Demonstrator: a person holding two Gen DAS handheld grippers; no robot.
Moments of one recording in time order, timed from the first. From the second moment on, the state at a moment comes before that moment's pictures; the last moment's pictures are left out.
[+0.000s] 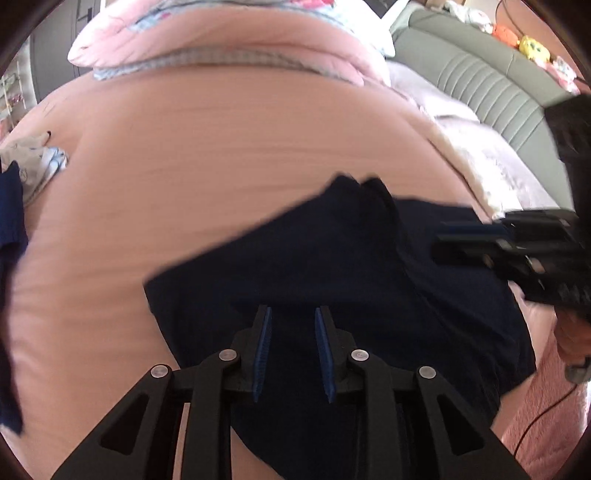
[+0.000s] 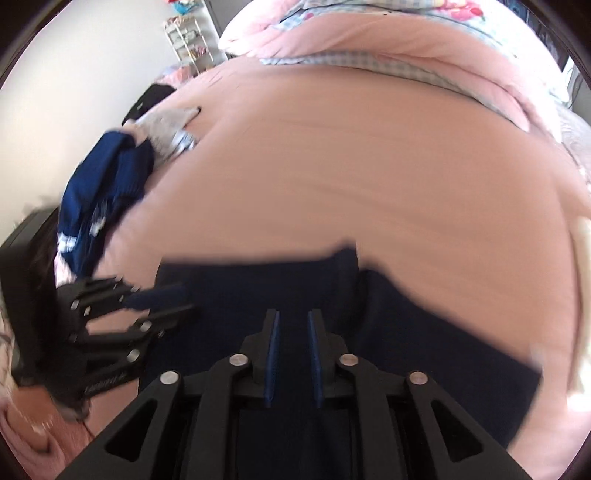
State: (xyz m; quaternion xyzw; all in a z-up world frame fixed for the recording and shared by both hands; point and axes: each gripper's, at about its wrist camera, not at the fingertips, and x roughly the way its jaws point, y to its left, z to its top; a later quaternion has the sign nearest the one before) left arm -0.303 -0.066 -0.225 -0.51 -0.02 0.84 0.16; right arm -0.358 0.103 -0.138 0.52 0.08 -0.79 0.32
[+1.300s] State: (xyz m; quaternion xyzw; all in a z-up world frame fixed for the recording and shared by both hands) left arm -0.185 -0.039 -0.211 -0.50 -0.01 0.85 0.13; right arm -0.251 0.217 -0.173 0.52 0.04 -0.81 0.27
